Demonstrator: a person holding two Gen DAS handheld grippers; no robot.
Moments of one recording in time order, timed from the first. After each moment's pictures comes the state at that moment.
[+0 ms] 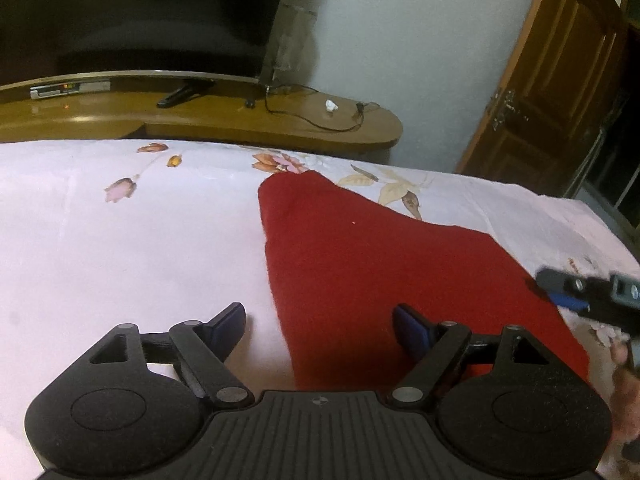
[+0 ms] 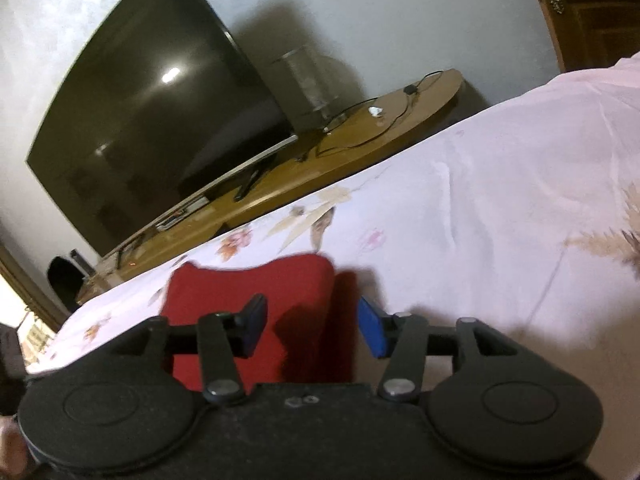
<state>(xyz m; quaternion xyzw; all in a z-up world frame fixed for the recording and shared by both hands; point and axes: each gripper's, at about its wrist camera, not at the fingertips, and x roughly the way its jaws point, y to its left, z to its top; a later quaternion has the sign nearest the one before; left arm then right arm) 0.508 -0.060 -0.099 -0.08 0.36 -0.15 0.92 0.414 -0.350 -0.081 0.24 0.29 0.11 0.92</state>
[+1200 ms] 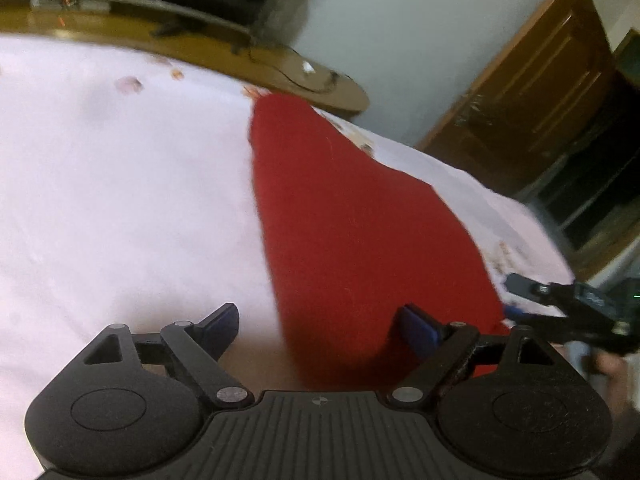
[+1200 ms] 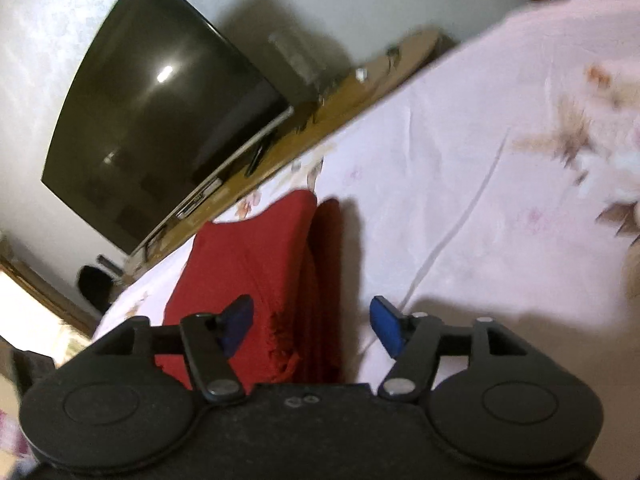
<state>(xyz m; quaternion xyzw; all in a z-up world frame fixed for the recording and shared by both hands) 0.455 -0.018 -0.128 -0.20 0.41 -0.23 0.86 0.371 -0.384 -0.097 0.32 0.35 0.13 0.87</state>
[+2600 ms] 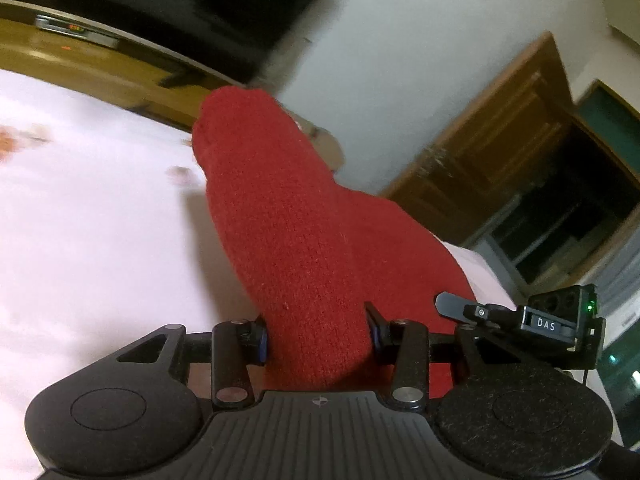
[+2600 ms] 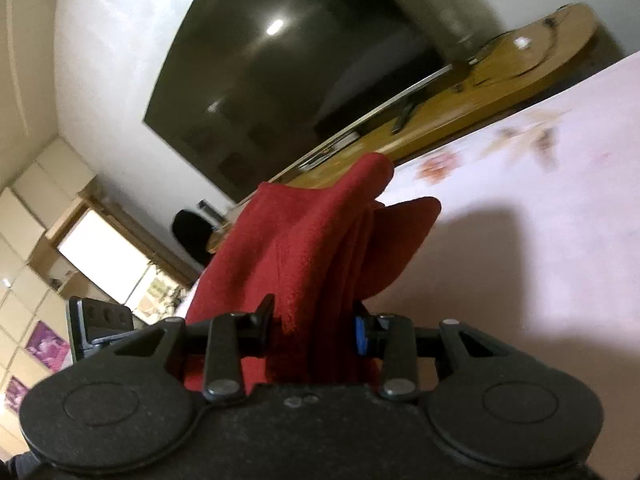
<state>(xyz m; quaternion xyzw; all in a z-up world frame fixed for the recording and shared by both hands) 0.437 0.126 -0.072 -0.24 0.35 -0.26 0.87 0.412 -0.223 -0.050 0.29 0.33 0.31 0.84</state>
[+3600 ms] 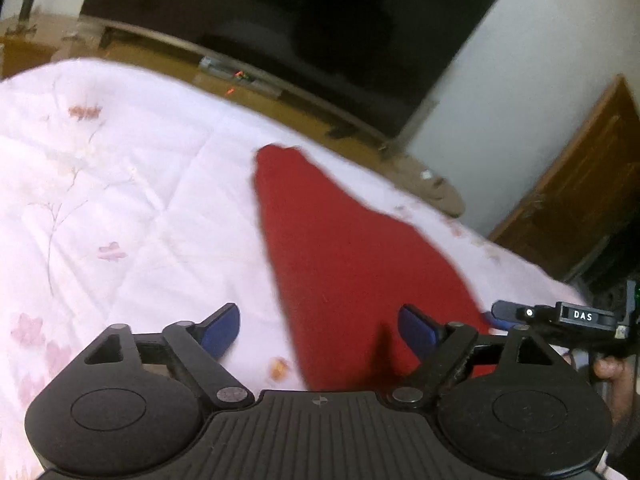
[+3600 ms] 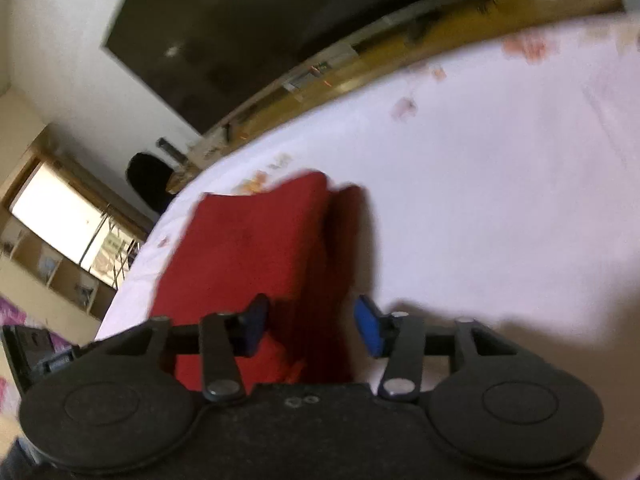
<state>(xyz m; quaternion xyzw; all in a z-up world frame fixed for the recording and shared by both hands) 0.320 0.320 -0.098 -0.23 0.32 -0.11 0.91 0.394 -0.044 -0.079 0.22 0.40 0.26 0.85</state>
